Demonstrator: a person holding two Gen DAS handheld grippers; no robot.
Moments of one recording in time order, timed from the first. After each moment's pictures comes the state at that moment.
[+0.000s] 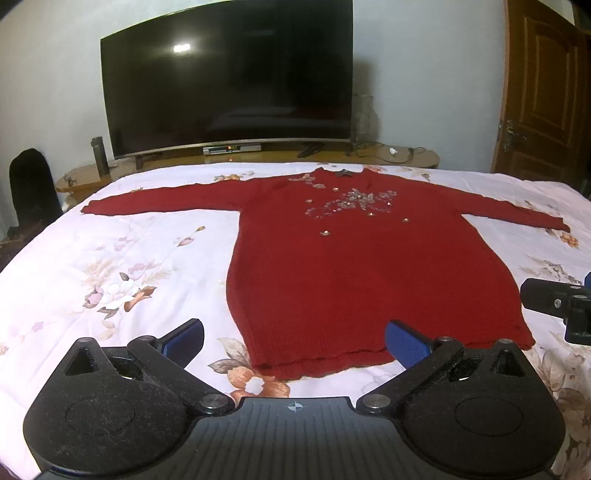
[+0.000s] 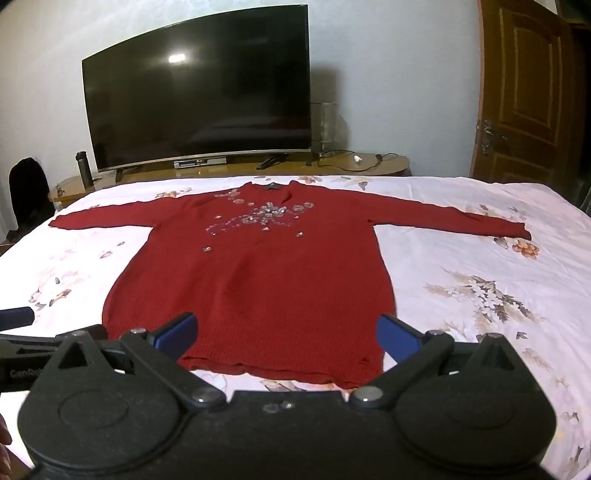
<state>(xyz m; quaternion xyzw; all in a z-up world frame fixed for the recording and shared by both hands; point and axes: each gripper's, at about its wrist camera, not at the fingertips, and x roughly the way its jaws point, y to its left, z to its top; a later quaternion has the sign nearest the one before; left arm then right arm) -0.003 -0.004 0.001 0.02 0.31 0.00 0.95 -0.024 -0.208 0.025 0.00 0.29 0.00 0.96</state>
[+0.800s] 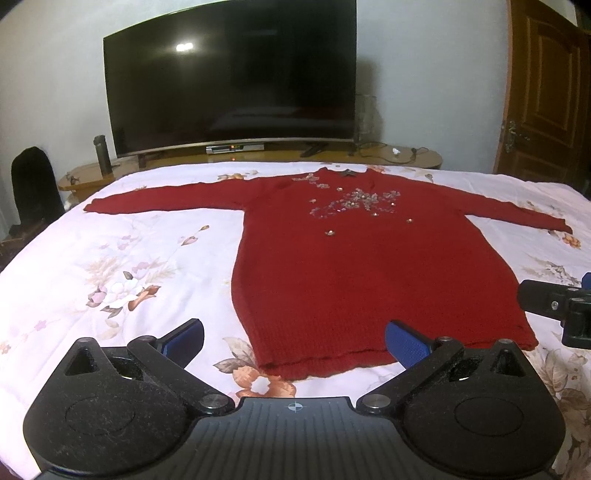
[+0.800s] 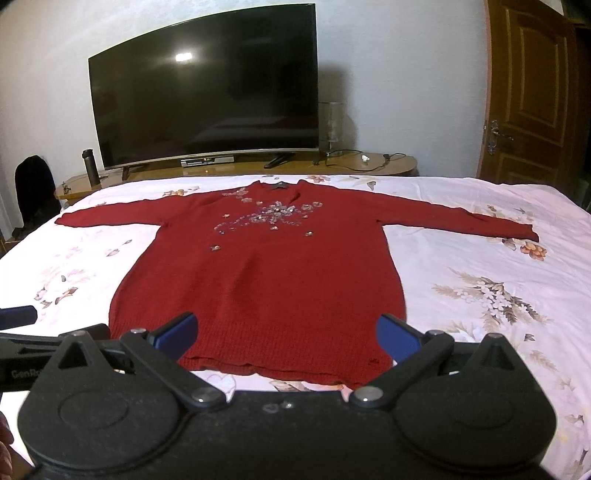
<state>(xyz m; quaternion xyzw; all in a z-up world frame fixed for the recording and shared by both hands) -0.003 0.002 0.001 0.01 0.31 0.00 0.95 -0.020 -0.208 0.022 0.00 0.29 0.01 0.96</state>
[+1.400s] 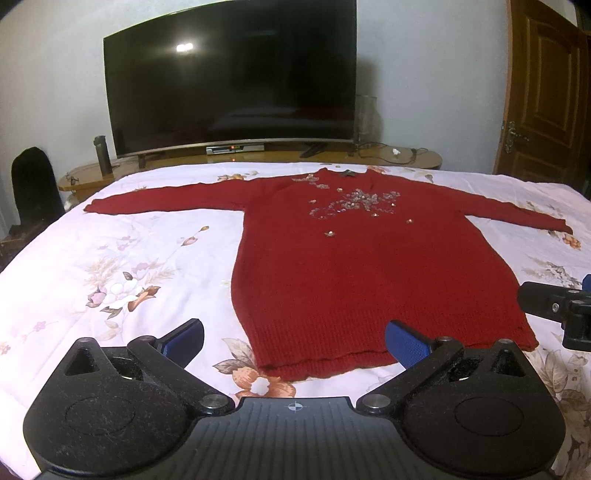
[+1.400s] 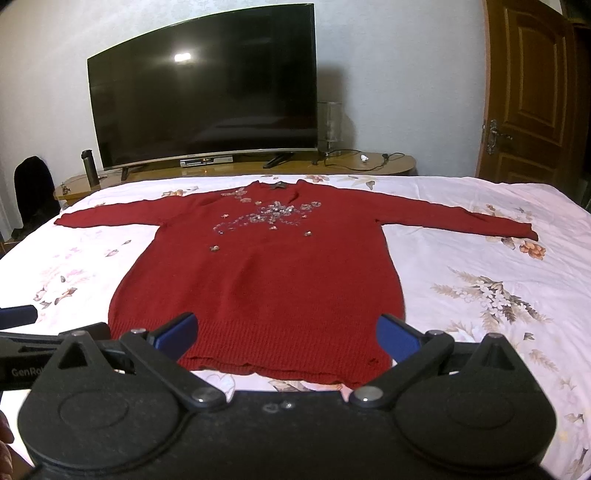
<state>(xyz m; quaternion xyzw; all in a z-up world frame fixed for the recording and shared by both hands) -0.002 0.001 0.002 0.01 0.31 0.00 0.95 -0.021 -0.208 0.023 0.00 0.29 0.01 0.96</state>
